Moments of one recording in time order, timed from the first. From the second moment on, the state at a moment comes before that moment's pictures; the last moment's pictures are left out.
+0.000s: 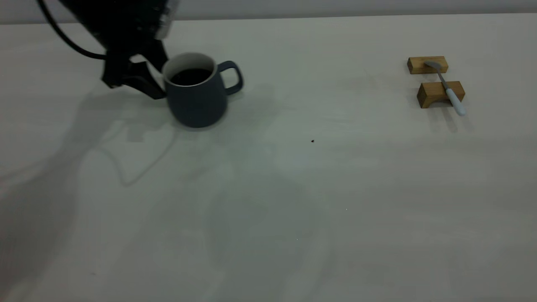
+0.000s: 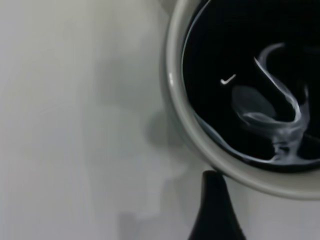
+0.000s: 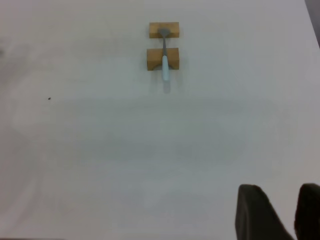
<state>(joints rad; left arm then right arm) -0.11 2.47 -1.68 -0.48 0.62 1.92 0.00 0.02 -0.47 0.01 1.14 -0.03</state>
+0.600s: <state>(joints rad) -0.31 2.51 -1.68 -0.65 0.45 1.87 0.00 0.02 -0.47 0.01 1.14 -0.03</state>
